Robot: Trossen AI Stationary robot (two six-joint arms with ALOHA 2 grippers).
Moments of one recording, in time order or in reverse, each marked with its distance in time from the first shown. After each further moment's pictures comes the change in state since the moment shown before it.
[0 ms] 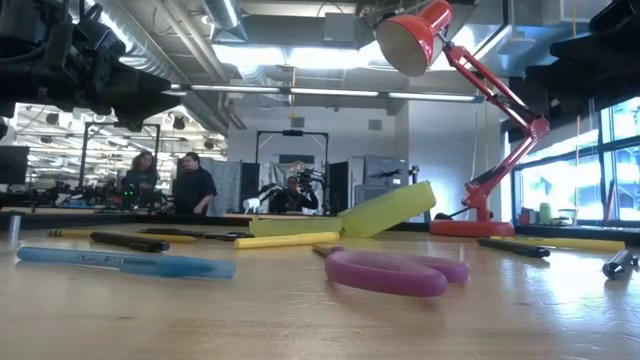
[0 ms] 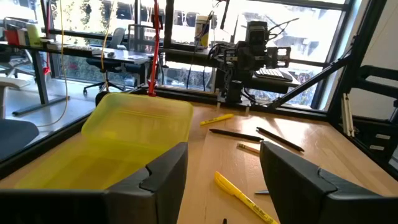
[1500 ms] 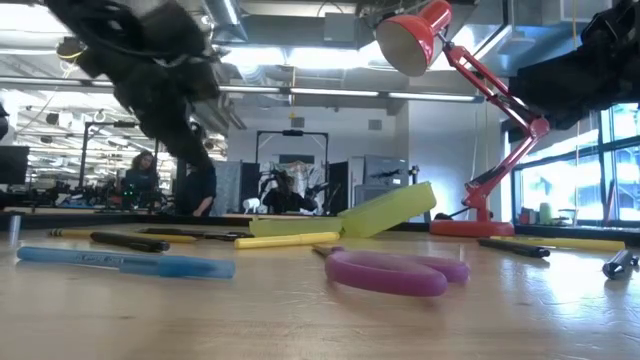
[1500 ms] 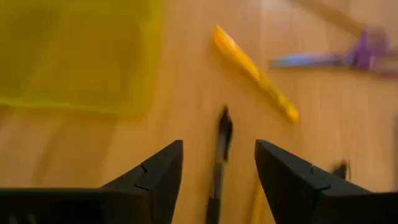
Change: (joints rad) left arm -0.151 1.097 0.534 -0.298 -0.083 0.139; right arm 0.000 0.000 0.000 0.009 0.316 -0.040
